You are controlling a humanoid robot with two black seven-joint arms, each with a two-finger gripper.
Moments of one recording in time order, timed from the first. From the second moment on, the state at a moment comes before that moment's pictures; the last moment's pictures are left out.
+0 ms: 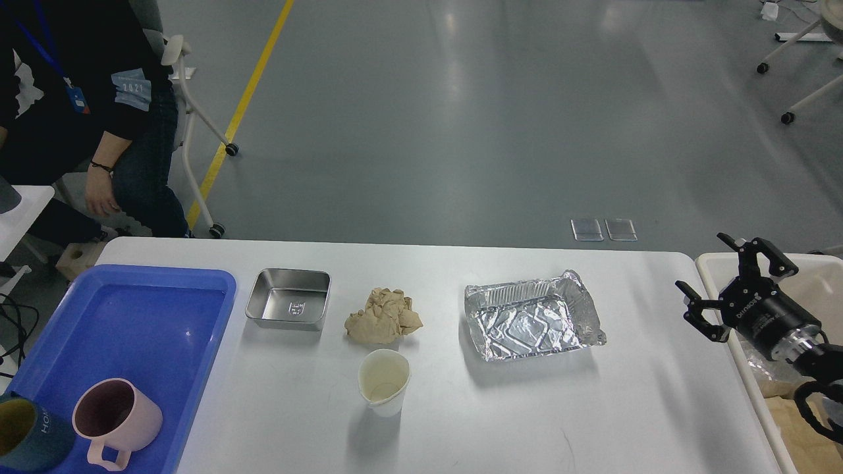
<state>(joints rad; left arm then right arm) -0.35 1.22 -1.21 -1.20 0.30 -0.94 0.82 0.26 -0.53 1.22 0.84 -0.24 0.59 0.07</state>
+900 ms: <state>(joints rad) -0.33 0.98 -1.29 -1.20 0.30 -0.37 0.44 0.26 -0.53 1.22 0.84 -0.24 0.59 0.07</state>
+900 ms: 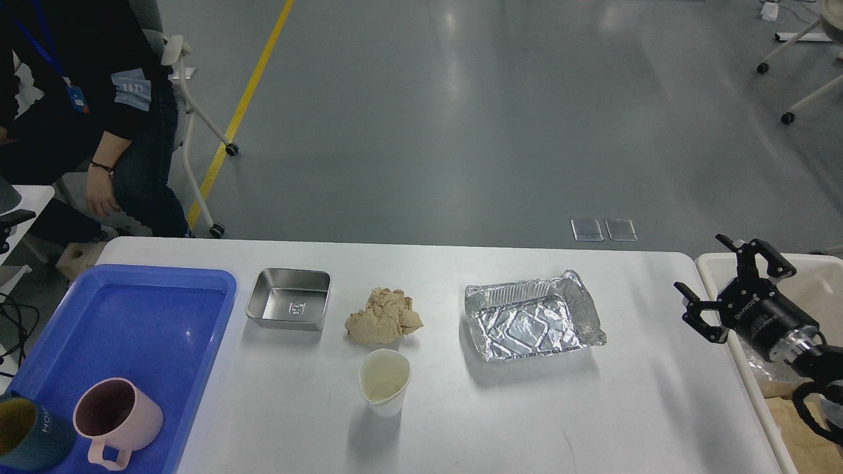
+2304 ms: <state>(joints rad) -0.27 1.36 -0.85 -1.39 0.55 -0.56 0.28 0.26 -0.52 1.22 0.83 -0.24 0.59 0.07</state>
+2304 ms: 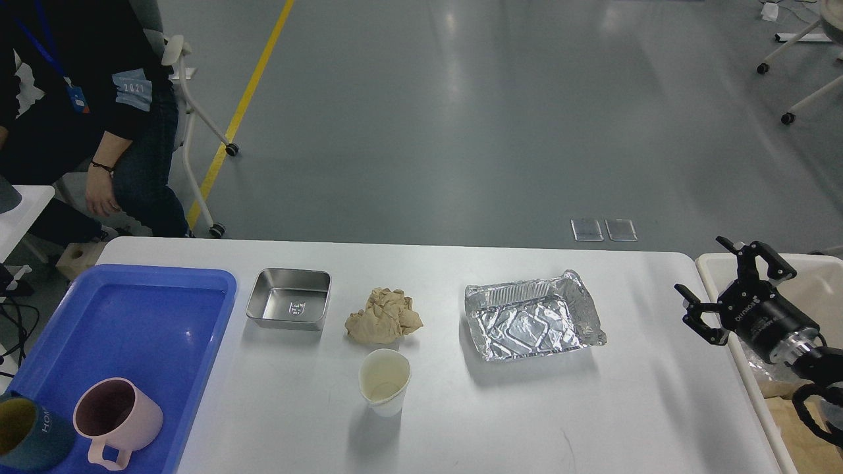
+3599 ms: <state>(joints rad) -0.47 1.14 -0.96 -1.26 0.58 -0.69 0.42 0.25 -0.53 1.22 0.83 -0.24 0.59 0.07</state>
